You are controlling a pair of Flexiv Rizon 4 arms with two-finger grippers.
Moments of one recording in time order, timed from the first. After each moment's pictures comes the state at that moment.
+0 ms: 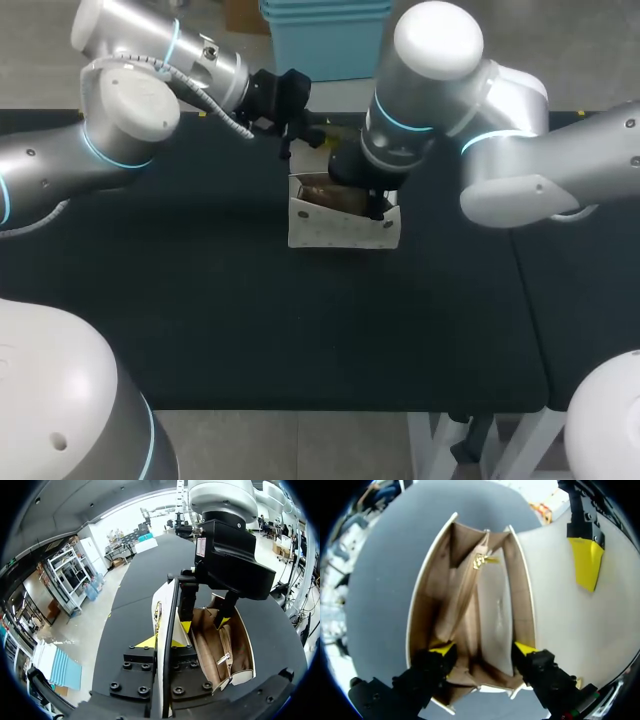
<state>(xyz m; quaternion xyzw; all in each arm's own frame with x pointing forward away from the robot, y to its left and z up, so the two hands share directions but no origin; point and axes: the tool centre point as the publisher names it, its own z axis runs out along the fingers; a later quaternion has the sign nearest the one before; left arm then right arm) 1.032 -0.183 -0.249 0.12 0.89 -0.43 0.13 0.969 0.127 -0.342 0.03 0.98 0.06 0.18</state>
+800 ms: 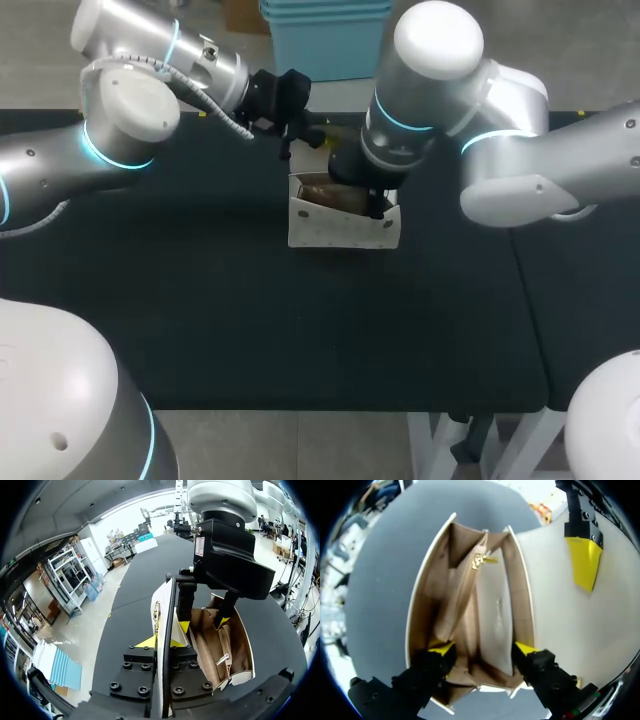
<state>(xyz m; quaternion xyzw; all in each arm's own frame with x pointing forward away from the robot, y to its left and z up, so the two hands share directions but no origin) 1.032 -0.183 -0.250 0.12 0.88 -0.43 0.13 0.972 0.127 -0.340 0.03 0.98 0.06 0.18</state>
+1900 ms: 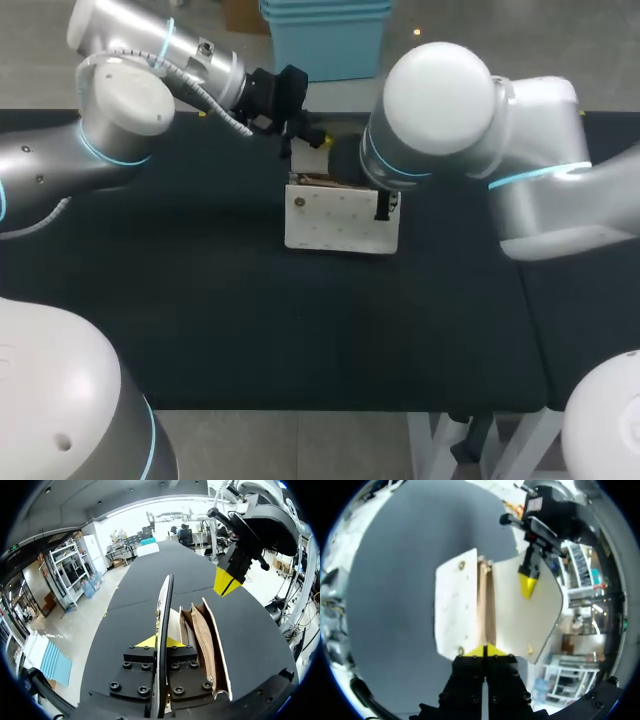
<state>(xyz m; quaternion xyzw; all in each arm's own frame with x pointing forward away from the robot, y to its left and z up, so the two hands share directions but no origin) 1.025 -0.184 -0.247 0.09 0.88 -0.45 0.09 0.921 0.119 -0.246 0.05 0.94 0.03 0.32</state>
